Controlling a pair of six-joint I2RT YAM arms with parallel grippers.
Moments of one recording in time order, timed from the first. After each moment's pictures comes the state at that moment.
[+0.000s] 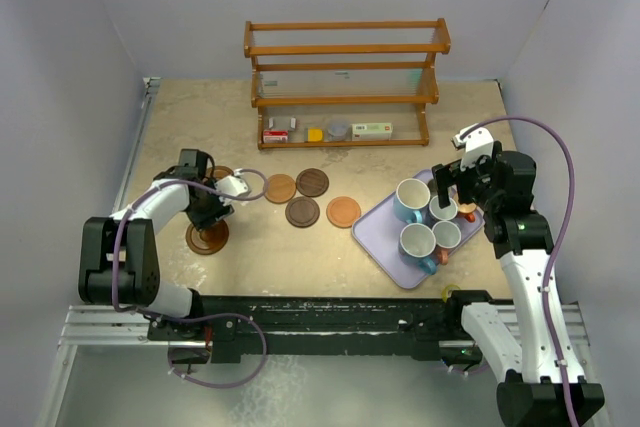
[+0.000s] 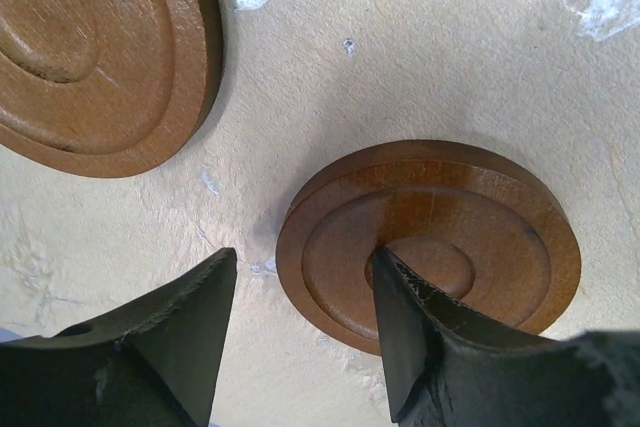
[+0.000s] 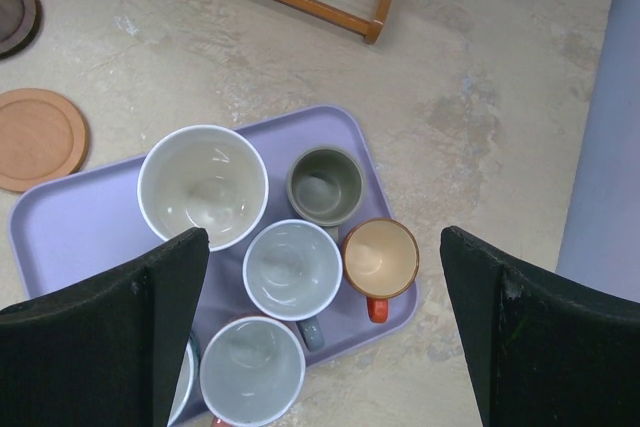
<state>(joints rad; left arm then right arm) -0.04 1.46 0.78 -0.58 0.05 0.96 0.00 0.78 0.88 -0.59 -0.17 -0.33</state>
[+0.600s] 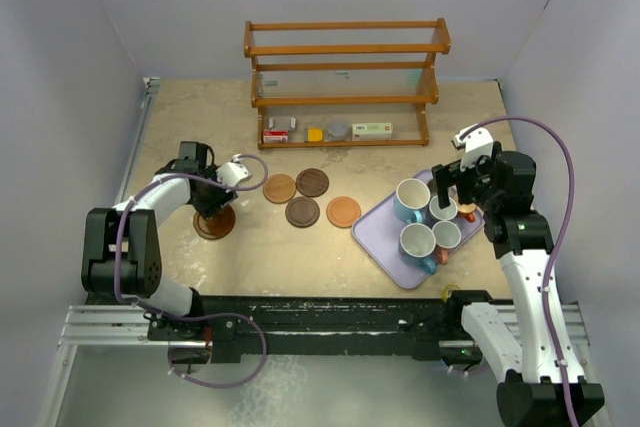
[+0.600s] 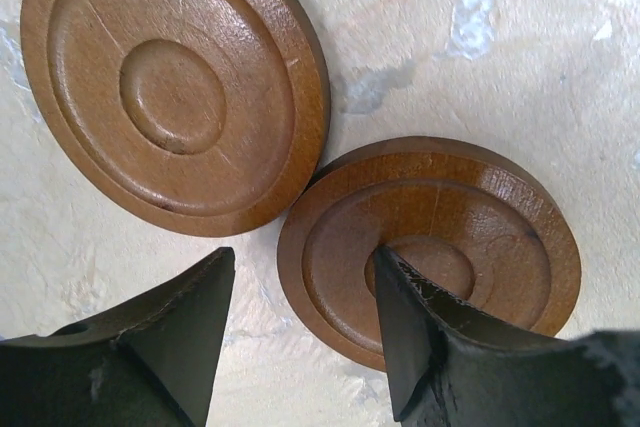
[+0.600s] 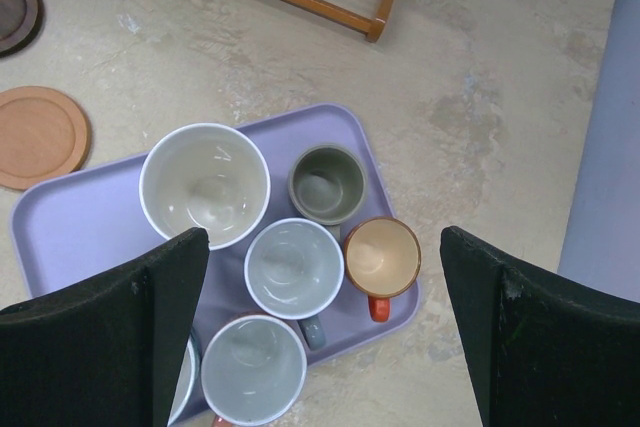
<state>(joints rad) -0.03 1.51 0.83 -0.47 0.10 0.87 0.00 0.78 0.88 -0.59 -0.17 -0.33</state>
